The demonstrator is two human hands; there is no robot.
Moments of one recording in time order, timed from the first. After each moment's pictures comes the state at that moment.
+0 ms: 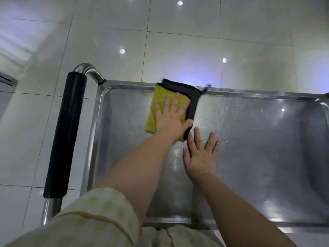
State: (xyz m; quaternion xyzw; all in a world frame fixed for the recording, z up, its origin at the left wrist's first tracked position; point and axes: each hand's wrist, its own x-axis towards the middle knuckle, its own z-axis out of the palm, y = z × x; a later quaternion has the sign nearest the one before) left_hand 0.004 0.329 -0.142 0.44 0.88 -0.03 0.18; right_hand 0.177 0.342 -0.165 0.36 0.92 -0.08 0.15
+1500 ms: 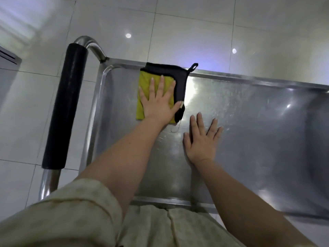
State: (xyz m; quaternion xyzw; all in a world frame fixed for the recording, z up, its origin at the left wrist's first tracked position) left_hand -0.013 0.288 -0.149 0.34 0.92 0.01 0.18; right_hand 0.173 0.340 -0.155 0.36 0.91 -0.11 0.15
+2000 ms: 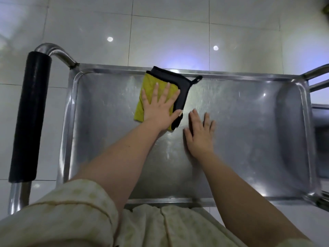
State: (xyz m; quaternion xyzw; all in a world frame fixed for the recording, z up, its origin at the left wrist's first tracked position) left_hand 0.042 0.341 -0.146 0.46 0.87 -0.03 0.17; right_hand 0.216 0.401 -0.150 0.38 0.89 -0.24 0.07
